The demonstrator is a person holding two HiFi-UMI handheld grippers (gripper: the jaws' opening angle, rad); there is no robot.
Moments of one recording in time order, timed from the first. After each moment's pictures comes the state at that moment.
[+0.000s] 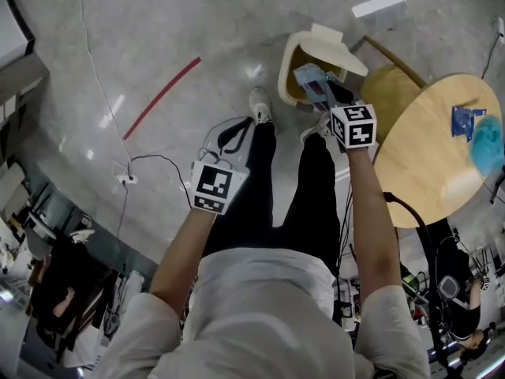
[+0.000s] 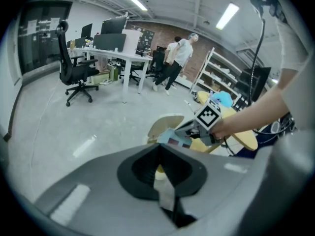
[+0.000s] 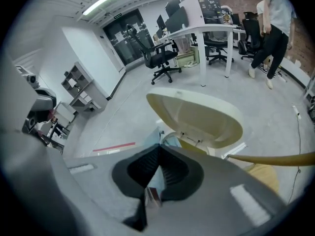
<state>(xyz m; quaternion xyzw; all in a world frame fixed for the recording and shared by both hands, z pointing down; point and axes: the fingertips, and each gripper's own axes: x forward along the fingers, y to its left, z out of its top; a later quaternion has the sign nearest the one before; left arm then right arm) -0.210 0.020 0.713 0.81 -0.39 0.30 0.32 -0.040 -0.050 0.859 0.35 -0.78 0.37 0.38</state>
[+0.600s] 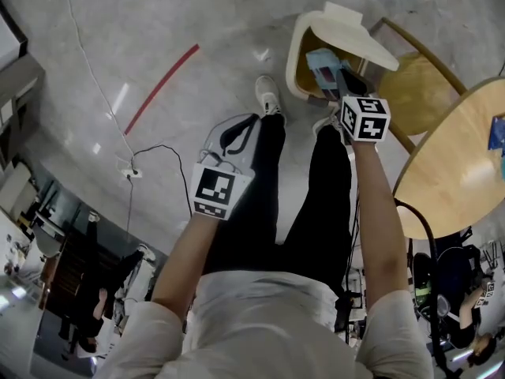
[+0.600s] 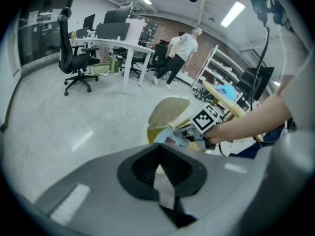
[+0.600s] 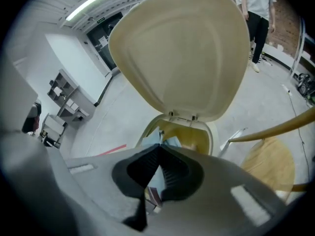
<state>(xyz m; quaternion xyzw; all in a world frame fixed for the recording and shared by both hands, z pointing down) -0.207 0.037 0.794 0.80 -0.38 0.31 0.35 -0.028 -0.032 0.961 0.40 -0.74 0.41 0.35</state>
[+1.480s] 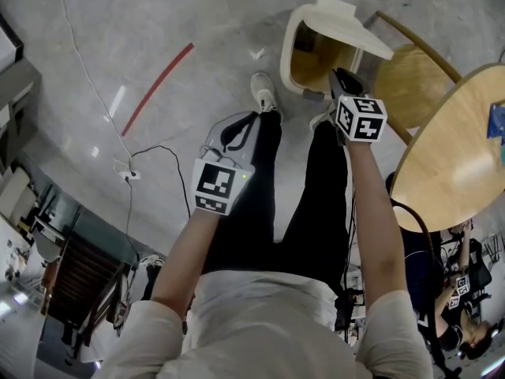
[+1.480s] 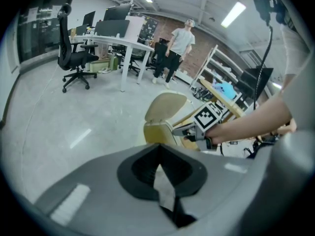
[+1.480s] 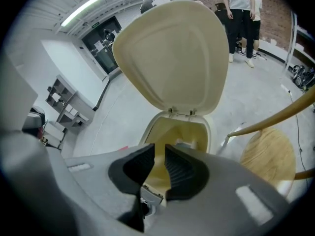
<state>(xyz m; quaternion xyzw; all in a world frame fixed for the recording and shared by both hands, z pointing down) -0.195 0.053 0.807 0.80 -0.37 0.31 0.36 -0.022 -0.014 0.957 0.42 -0.73 0.43 0.33</state>
